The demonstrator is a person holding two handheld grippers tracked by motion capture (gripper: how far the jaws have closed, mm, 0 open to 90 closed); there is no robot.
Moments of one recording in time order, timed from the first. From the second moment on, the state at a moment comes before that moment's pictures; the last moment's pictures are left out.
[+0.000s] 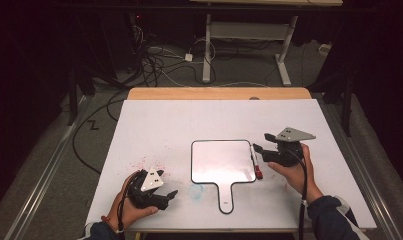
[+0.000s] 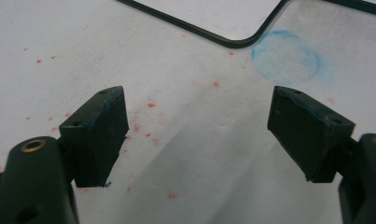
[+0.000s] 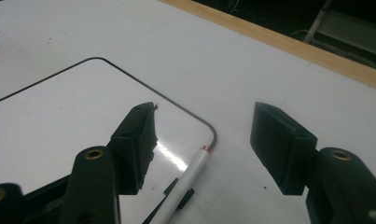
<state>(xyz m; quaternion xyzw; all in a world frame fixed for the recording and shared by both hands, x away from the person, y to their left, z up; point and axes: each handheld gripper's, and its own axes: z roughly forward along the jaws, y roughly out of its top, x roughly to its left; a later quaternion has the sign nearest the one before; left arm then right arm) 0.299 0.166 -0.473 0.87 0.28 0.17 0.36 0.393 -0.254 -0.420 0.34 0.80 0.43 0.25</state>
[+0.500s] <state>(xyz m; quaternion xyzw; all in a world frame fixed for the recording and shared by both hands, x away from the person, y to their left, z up) 0.297 0.167 -0.472 0.87 0.29 0.18 0.36 0.357 -0.272 -0.400 0.31 0.78 0.45 0.30</state>
